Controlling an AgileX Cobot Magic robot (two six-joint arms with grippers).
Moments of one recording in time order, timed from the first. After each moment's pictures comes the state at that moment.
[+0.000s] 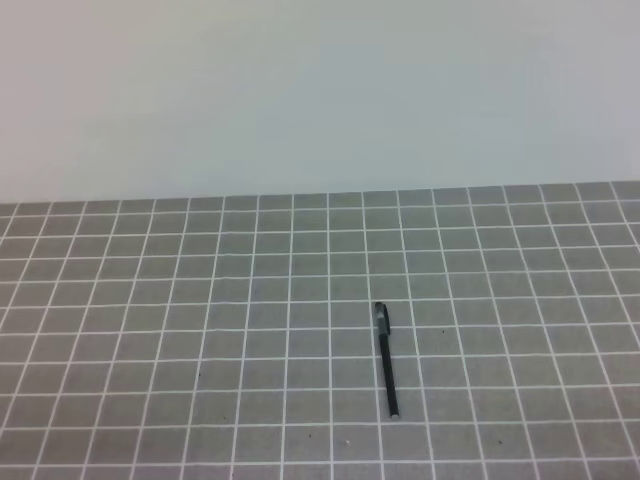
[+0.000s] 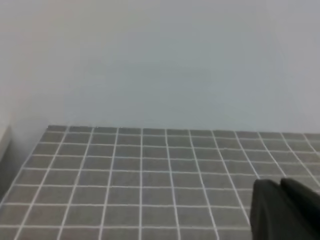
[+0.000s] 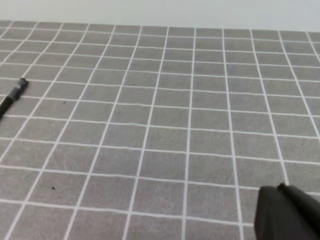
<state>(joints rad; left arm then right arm) -0.16 -0.01 -0.11 0.08 0.28 -0.28 0.02 -0.02 -0.01 0.15 0.31 -0.24</state>
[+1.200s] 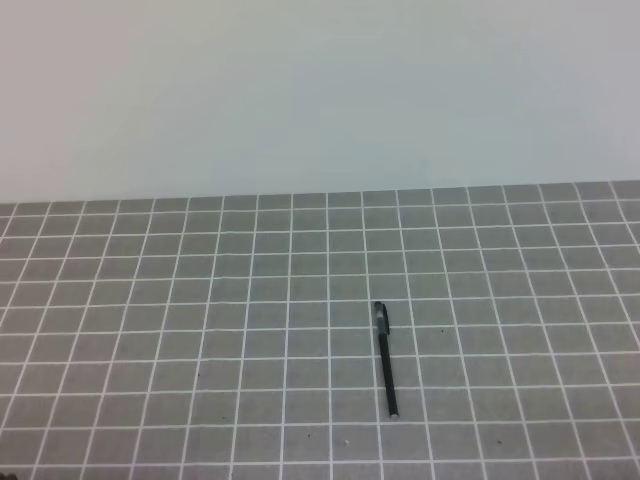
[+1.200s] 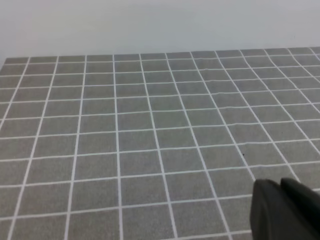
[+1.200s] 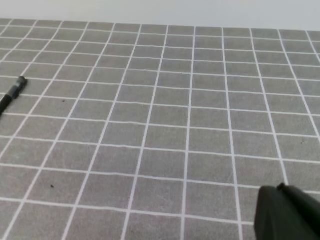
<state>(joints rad) -0.15 -0.01 0.00 -0.23 0.33 0.09 0.02 -0.02 -0.01 0.15 0.31 -0.24</state>
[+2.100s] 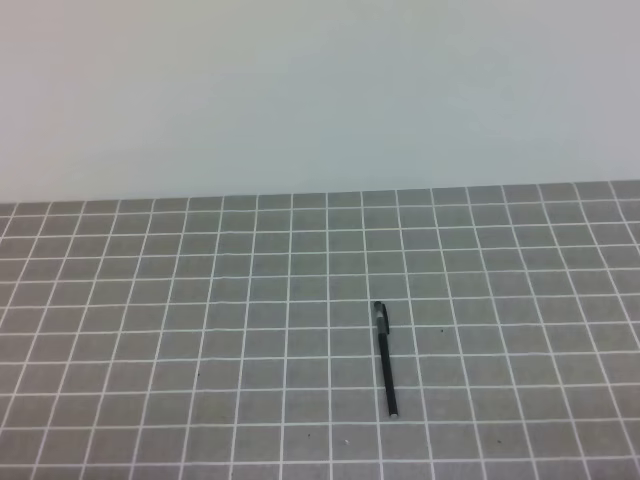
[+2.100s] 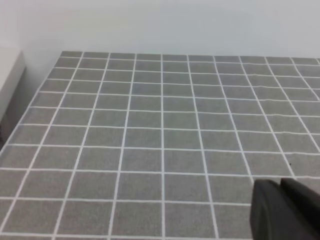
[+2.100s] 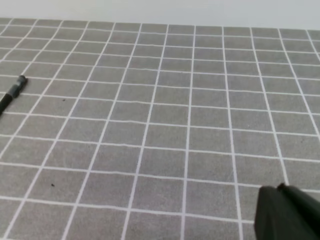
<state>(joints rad) -0.01 -0.01 0.00 -0.24 0.33 0.09 0.02 -0.02 -0.01 0.15 0.31 -0.24</state>
